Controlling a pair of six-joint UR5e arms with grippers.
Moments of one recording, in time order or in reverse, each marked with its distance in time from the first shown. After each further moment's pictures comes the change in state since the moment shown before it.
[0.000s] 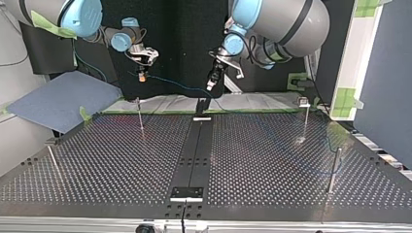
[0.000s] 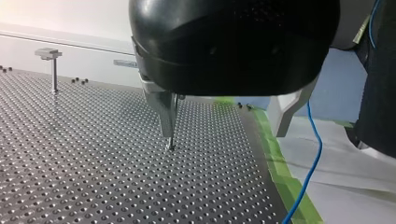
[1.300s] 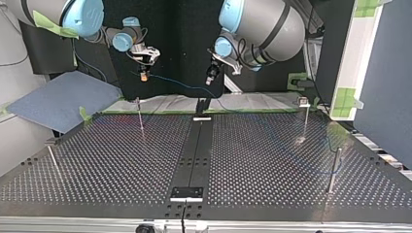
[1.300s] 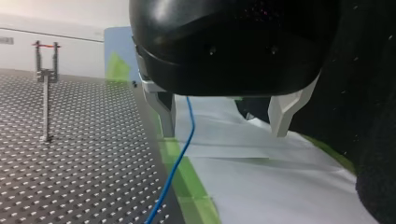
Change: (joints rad) left arm -0.060 -0.142 0.145 -0.191 -0.144 0.241; right arm 0.013 0.000 0.000 0.016 -0.003 0.000
